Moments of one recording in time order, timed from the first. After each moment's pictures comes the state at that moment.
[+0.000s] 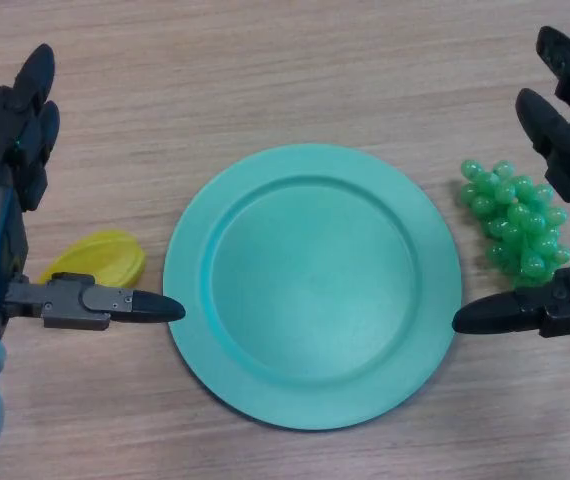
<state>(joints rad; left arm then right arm) -0.03 0.26 0.15 -0.53 -0.02 0.27 -0.09 -0.07 -0.28 -0.14 -0.74 0.19 0.50 0.21</state>
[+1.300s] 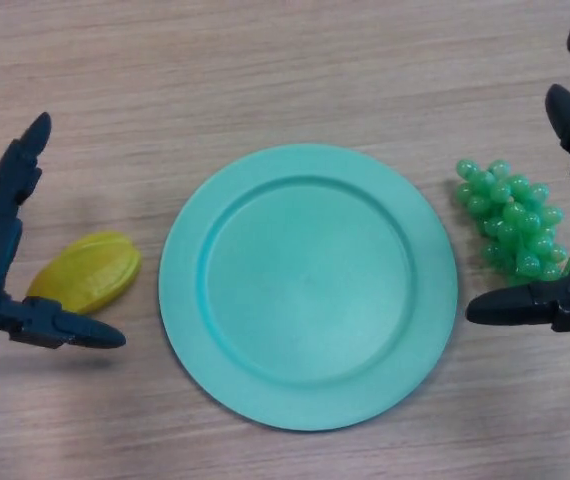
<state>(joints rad) -0.11 0.34 0.17 -0.04 0.35 -0.03 -0.10 -0.05 -0.27 -0.16 -0.72 0.19 0.47 0.15</state>
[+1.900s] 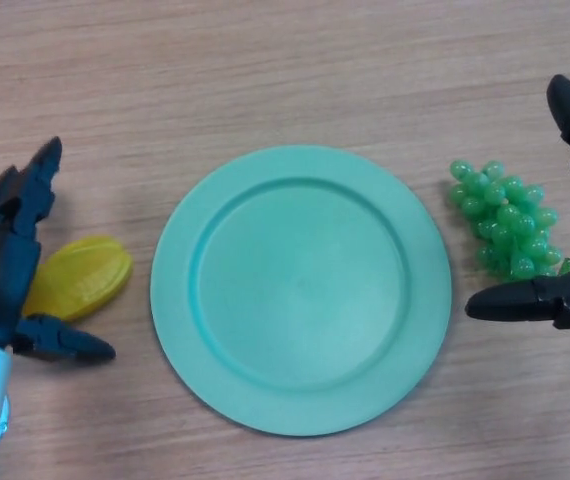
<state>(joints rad) -0.10 0.35 0.12 0.07 0.58 -0.12 0.04 -0.05 -0.27 -0.17 -0.76 0.23 0.49 0.14</state>
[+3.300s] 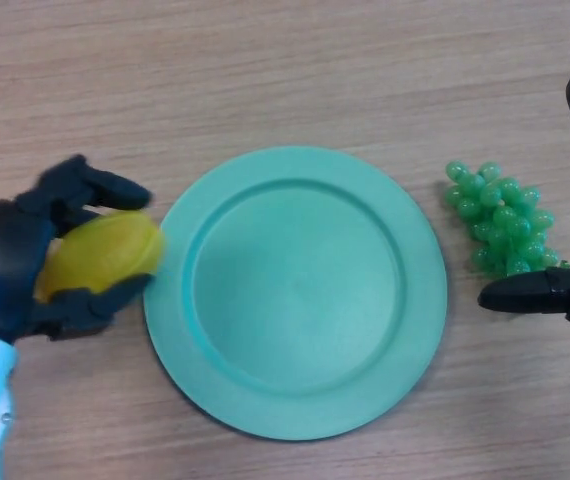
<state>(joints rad) -0.03 0.25 0.07 -0.48 0.33 0.34 -0.26 -0.06 -0.27 -0.19 -0.76 0.23 0.52 0.13</state>
